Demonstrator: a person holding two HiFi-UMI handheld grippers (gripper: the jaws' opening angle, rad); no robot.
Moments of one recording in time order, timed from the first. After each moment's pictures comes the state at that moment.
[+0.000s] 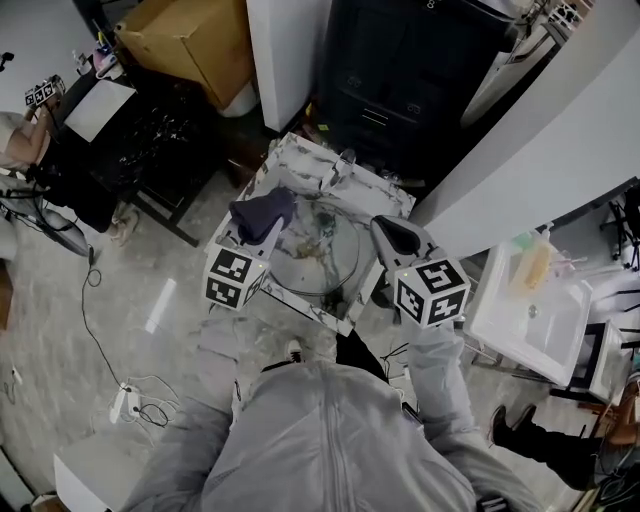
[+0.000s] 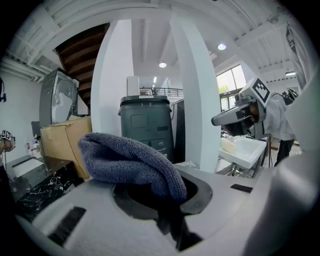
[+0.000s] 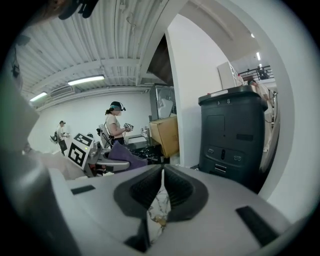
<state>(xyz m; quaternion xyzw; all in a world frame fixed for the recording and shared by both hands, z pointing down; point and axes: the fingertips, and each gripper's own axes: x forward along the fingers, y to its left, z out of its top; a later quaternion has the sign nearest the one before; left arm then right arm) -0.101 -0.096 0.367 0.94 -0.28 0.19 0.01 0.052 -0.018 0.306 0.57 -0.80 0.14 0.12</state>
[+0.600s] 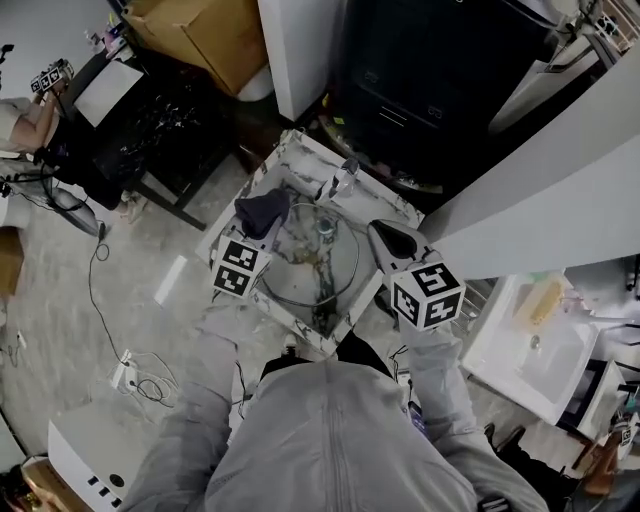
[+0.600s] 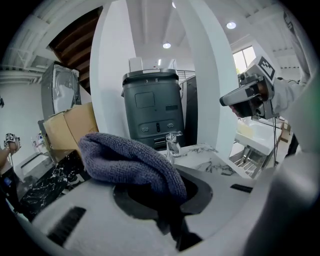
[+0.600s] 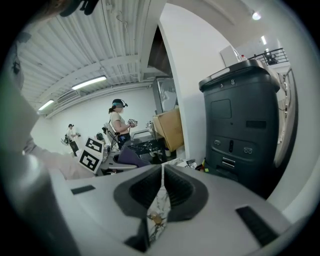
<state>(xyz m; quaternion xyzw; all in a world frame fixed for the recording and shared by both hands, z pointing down) -0.075 -0.152 0.444 0.90 -0.32 0.28 0.03 0.090 -0.072 0.353 0.51 -0.83 0.18 0.13</state>
